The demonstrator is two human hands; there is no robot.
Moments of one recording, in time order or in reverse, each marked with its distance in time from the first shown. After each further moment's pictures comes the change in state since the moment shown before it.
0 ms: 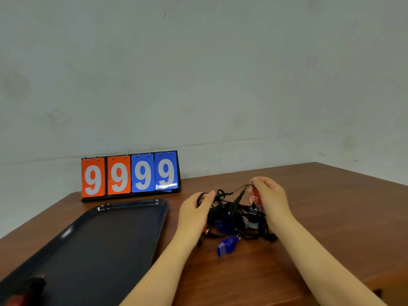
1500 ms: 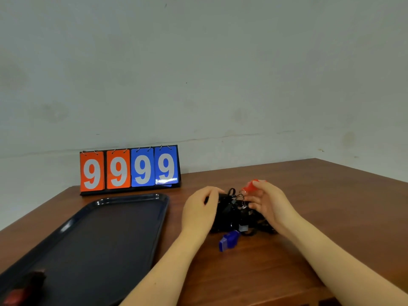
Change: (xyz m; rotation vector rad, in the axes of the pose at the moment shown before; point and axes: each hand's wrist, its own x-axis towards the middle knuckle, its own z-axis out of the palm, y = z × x) left_hand 0.002 -0.007 0.007 0.189 0.015 0.137; right_hand 0.003 0.013 -0.009 0.283 -0.279 0.127
